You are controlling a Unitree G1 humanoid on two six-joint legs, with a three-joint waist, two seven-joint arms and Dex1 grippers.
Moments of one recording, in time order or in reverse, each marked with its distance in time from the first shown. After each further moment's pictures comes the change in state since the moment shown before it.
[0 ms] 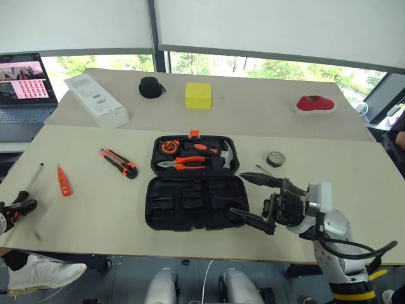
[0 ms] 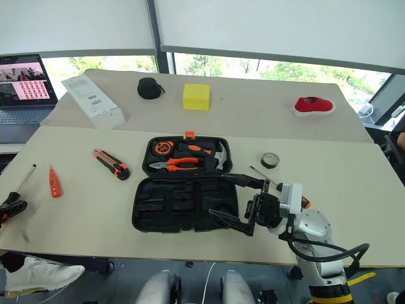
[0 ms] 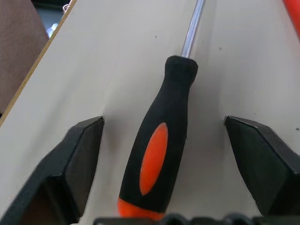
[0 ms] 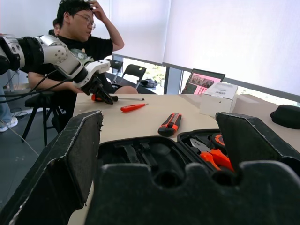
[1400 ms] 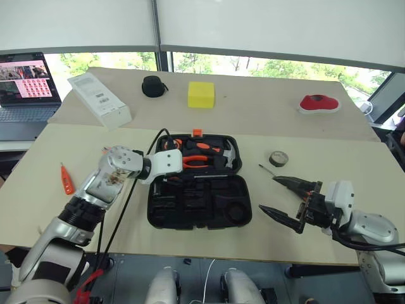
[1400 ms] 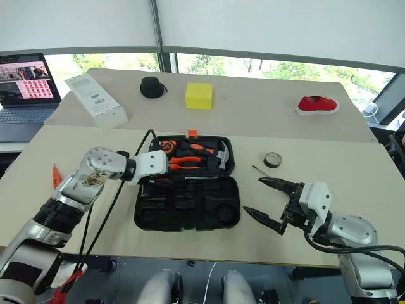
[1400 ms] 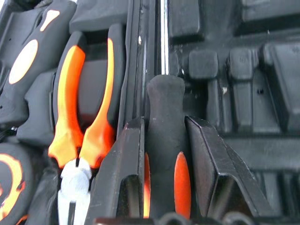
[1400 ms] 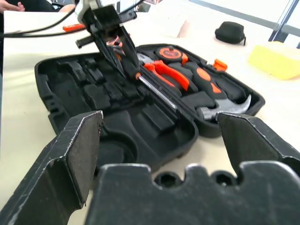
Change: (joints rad) left arm -0.605 -0.327 -0.937 -0.278 0.518 -0.558 -0.735; right arm 0.117 -0.223 -0.182 -0.030 -0.076 0.127 -0.129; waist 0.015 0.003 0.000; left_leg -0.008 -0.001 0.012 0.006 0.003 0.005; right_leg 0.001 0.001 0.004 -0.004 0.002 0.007
